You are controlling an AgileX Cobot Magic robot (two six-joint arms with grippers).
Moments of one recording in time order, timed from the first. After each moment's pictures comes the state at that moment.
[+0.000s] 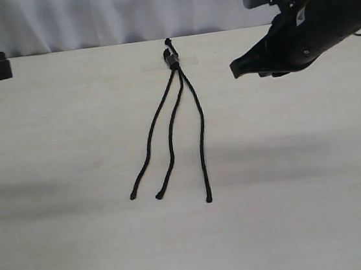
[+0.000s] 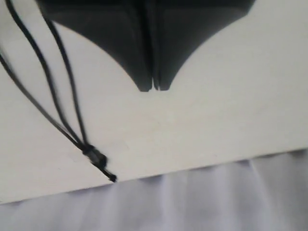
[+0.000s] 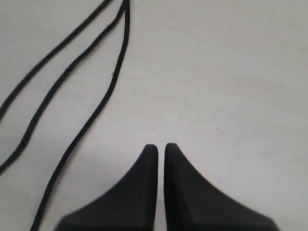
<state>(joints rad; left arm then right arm) 0.15 1.33 -0.74 1.70 -0.34 -1.66 0.32 1.60 -1.12 -0.10 0.59 0.11</state>
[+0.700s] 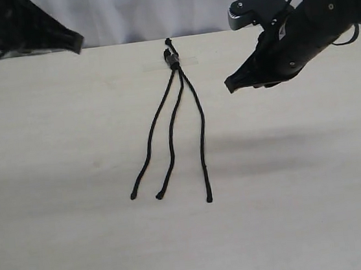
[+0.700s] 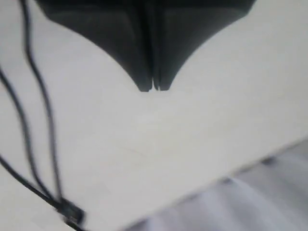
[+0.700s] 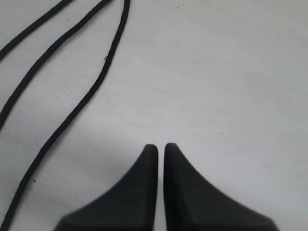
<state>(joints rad) -0.34 1.49 -1.22 0.34 0.73 -0.22 0.32 1.71 -1.16 -0.11 0.57 0.03</state>
